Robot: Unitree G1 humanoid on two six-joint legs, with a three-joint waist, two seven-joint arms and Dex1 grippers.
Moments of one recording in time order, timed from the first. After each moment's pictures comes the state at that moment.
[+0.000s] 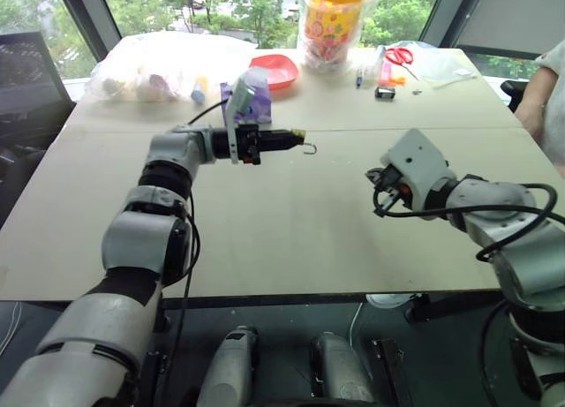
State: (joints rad) left arm -1.24 0.22 0.03 1.13 -0.27 0.45 -1.28; right arm -0.50 -0.81 0.03 -0.68 0.22 1.17 0.56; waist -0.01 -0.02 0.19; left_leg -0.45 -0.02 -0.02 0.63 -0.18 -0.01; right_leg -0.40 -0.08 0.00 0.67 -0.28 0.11
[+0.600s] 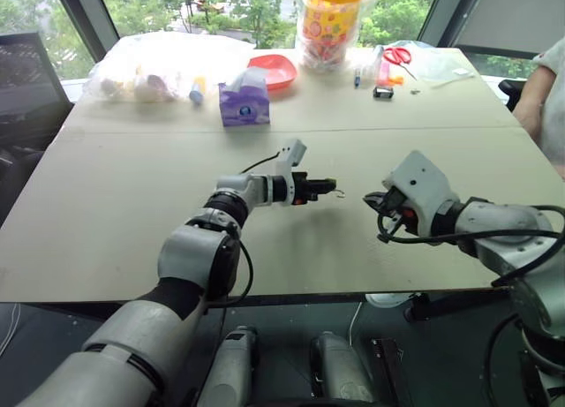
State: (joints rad) left arm -1.23 0.00 0.13 1.32 -0.22 0.49 -0.89; right arm -0.40 -0.77 -0.05 -0.81 0.36 1.35 0.55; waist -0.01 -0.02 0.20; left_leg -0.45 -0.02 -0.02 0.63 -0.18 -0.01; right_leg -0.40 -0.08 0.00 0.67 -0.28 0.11
